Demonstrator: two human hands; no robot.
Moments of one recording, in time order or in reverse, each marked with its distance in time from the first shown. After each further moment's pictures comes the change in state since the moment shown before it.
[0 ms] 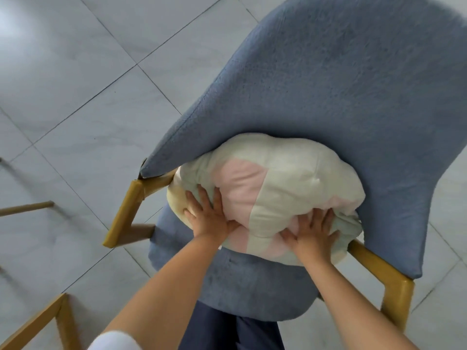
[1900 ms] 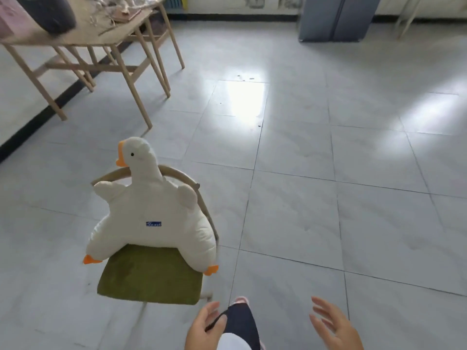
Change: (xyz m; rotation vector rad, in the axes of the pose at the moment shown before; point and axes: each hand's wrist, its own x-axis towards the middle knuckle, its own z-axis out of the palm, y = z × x) left_hand -0.144 -0.523 -0.273 -2.016 0.837 -0.397; right_hand -0.137 -0.661 -0.159 0.567 -0.343 -0.967
